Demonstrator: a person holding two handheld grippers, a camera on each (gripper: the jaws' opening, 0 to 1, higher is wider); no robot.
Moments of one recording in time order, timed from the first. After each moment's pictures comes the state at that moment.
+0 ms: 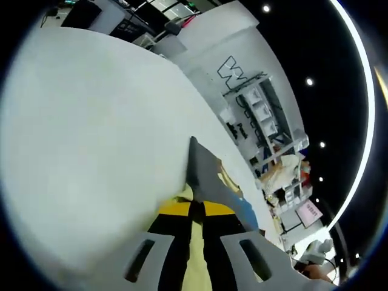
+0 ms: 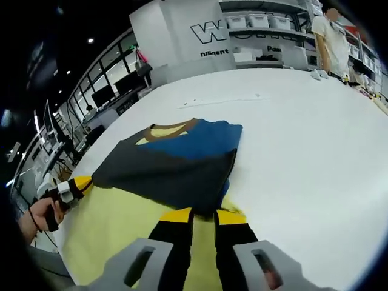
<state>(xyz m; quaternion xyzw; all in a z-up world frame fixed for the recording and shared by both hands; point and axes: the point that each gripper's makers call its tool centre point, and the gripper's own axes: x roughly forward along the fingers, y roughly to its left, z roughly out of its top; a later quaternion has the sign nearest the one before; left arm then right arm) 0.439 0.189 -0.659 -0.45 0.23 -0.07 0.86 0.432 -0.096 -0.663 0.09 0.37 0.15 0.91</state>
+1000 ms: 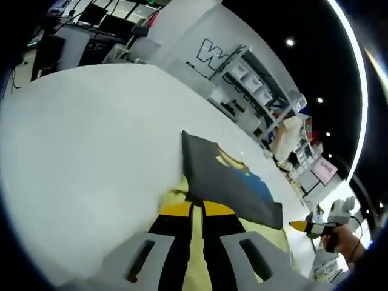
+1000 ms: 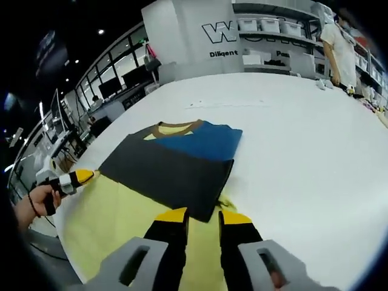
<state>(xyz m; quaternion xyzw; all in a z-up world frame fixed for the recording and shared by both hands) 0.411 0.187 -0.642 -0.30 0.26 -0.12 0.91 0.412 -0.101 -0.628 0.08 0.33 0.18 0.92</state>
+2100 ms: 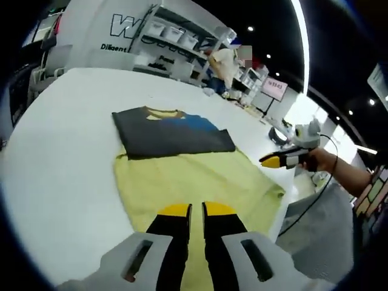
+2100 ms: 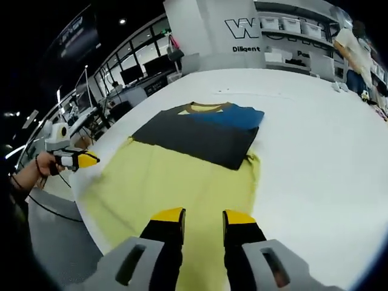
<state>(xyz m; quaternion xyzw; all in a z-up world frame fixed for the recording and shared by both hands) 0.306 0.157 -0.625 -0.09 0.34 -0.37 0.86 0.310 -0.099 -0.646 0.01 0.40 0.25 0.88</state>
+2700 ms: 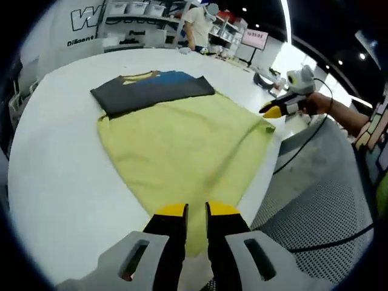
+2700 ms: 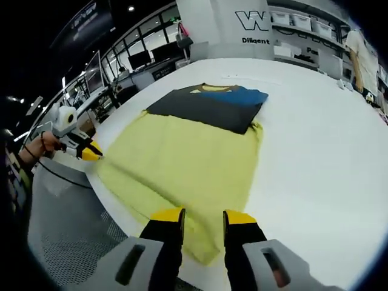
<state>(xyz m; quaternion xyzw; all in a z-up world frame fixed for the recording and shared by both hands) 0.236 0.180 -0.658 0.07 0.42 -0.42 0.80 0.243 -0.101 -0.641 -0.03 0.42 0.31 0.85</state>
